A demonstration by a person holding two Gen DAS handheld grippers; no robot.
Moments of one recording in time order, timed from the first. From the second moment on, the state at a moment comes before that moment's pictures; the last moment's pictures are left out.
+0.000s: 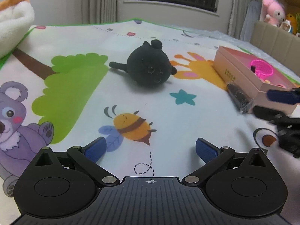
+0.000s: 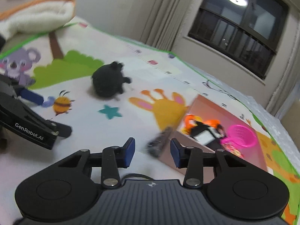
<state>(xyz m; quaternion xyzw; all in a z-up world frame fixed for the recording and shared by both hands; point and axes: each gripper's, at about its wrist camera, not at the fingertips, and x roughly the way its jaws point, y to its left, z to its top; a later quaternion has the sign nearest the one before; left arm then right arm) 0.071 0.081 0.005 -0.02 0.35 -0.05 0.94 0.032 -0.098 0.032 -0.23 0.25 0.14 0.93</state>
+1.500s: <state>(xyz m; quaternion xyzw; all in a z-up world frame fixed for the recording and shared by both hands) 0.101 0.056 0.042 -0.02 0.29 -0.10 0.95 -0.005 -0.182 0.010 -0.08 0.30 0.08 0.95</state>
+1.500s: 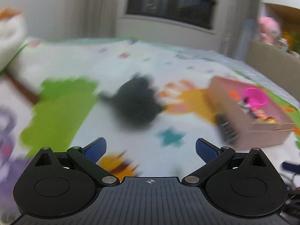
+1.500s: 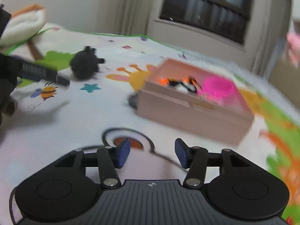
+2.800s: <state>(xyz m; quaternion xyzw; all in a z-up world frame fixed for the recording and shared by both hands) 0.142 -0.068 0.009 0.21 0.32 -0.18 0.91 0.003 -0.233 -0.004 0.09 0.30 0.12 0.94</state>
